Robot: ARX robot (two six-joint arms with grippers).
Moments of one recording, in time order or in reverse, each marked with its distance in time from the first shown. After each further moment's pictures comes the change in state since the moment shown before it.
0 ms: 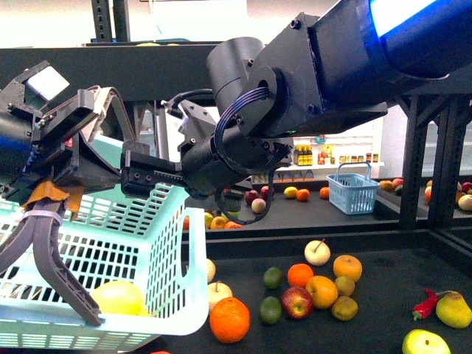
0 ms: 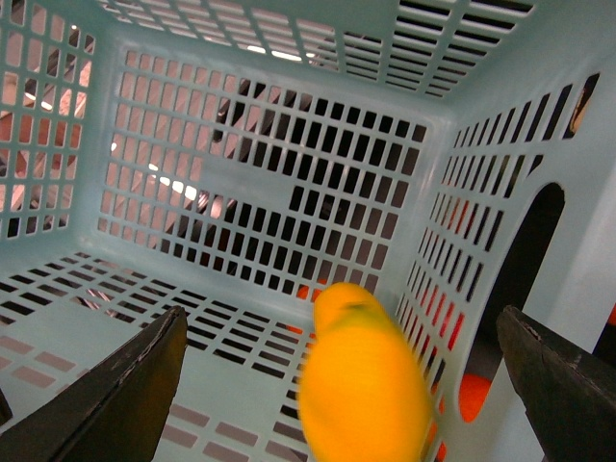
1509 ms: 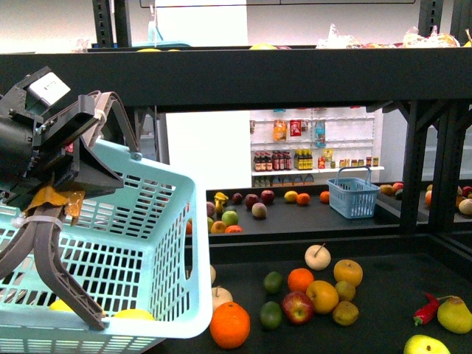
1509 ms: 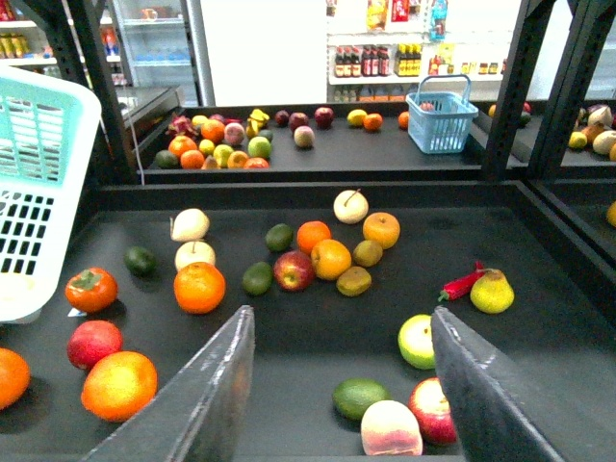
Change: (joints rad) left arm -0.001 0.000 -0.002 0.000 0.004 0.000; right arm -0.328 -1.578 -1.709 0.546 0.451 -0.171
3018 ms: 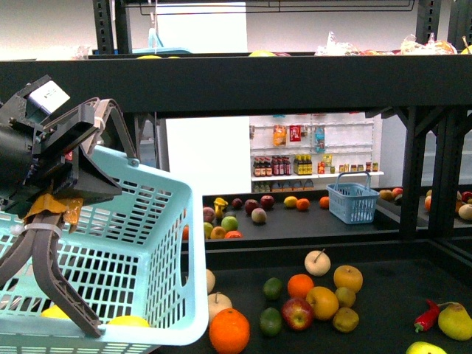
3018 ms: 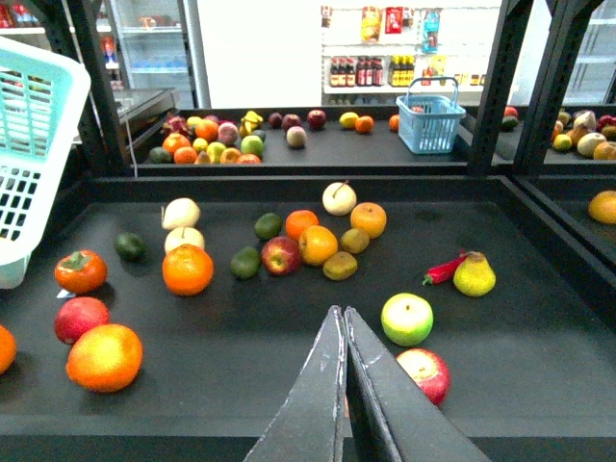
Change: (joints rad) left arm 0.000 0.000 0.000 0.000 -0.005 0.000; right arm -0.149 -0.593 -0.191 -0.388 -0.145 -0.016
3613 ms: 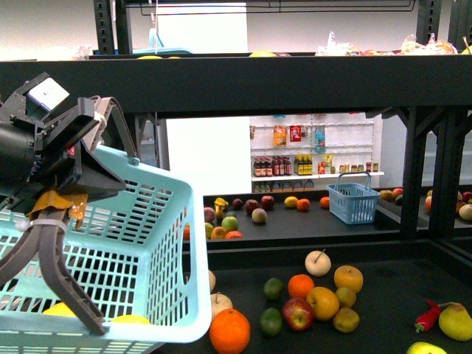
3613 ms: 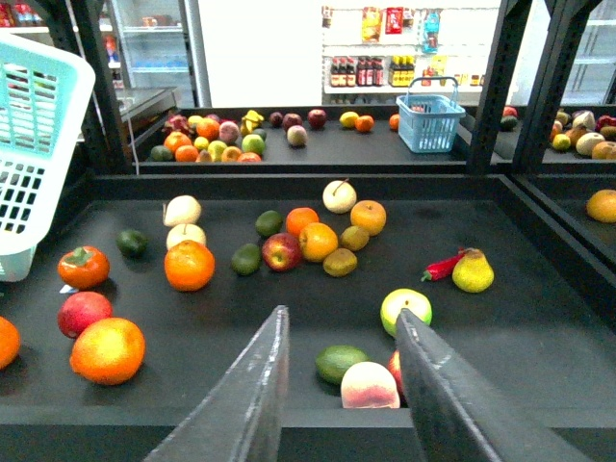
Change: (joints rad) left arm 0.000 0.000 -0.042 0.143 0.018 -0.136; right arm 0.000 -0.006 0.000 -0.005 0.001 -0.001
